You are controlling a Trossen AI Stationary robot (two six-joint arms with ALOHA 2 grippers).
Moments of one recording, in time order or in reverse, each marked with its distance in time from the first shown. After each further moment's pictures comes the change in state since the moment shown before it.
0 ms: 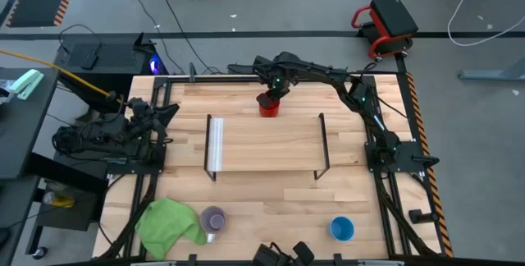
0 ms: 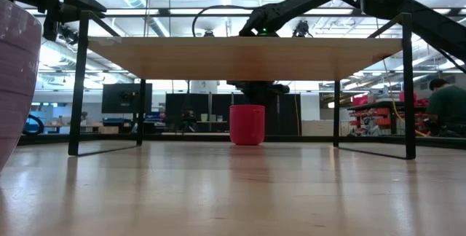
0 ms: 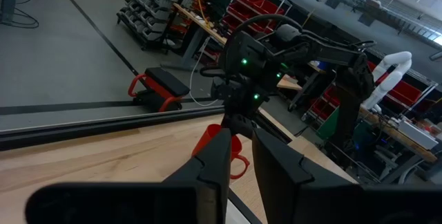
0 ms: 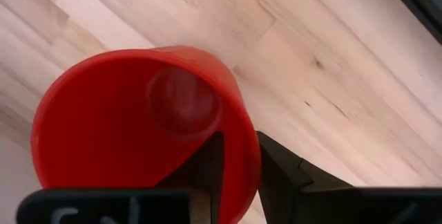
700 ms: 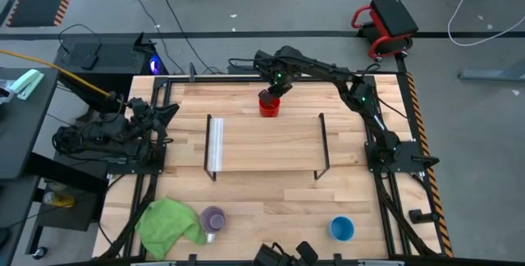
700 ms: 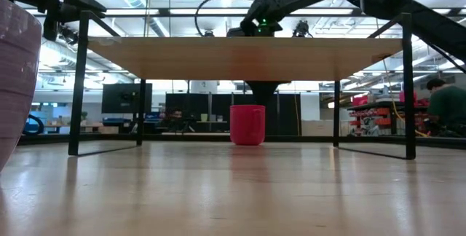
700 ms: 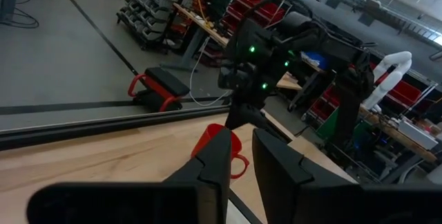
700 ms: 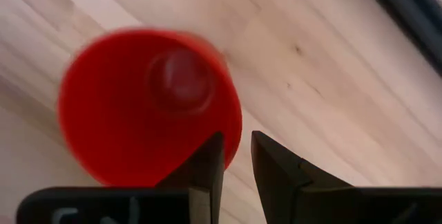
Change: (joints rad) left arm 0.000 0.000 0.000 0.001 0.000 0.000; right arm -0.006 0.000 0.094 -0.131 0.017 -0.019
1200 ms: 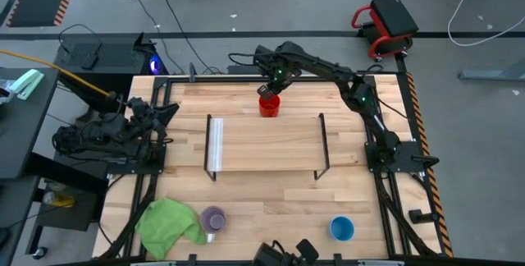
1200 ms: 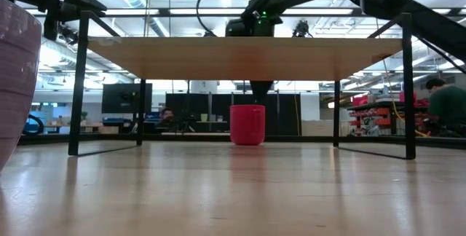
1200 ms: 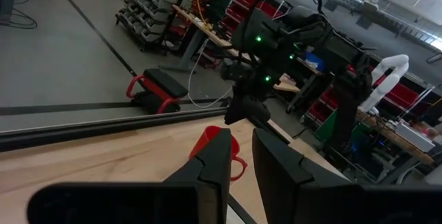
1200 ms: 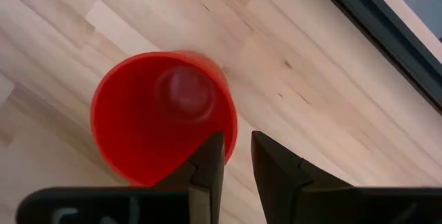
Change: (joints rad) left arm 0.000 0.000 0.000 0.011 0.000 0.001; right arm -0.001 0.001 0.097 -0.041 0.015 0.011
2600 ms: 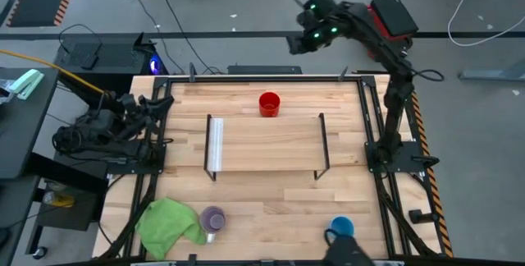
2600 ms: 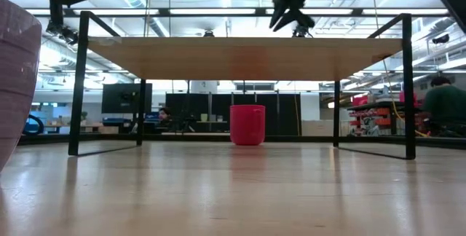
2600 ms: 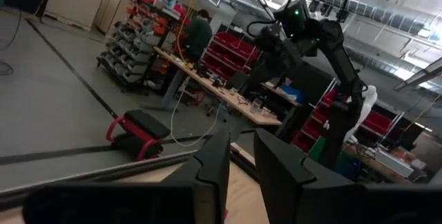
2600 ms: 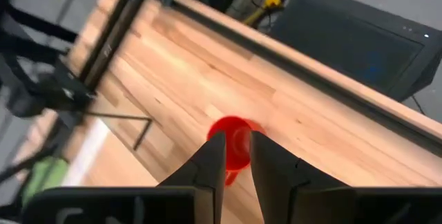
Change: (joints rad) left arm 0.000 0.000 0.000 0.233 0.000 0.178; right arm -0.199 -0.409 0.003 0.093 -0.283 0.059
